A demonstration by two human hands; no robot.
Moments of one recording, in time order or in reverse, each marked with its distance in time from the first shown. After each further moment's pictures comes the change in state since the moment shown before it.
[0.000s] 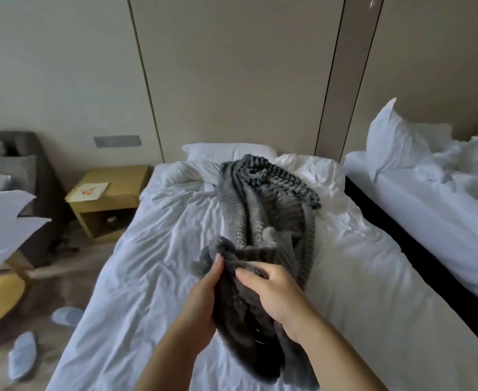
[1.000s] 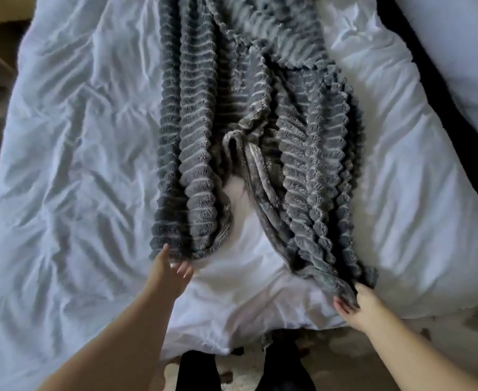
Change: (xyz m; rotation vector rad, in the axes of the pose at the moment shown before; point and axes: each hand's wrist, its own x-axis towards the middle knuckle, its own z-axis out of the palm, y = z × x) left_hand -0.028 -0.320 -0.144 -0.291 0.940 -0.609; right_hand -0.211 0.377 -0.206 0.600 1.153 1.233
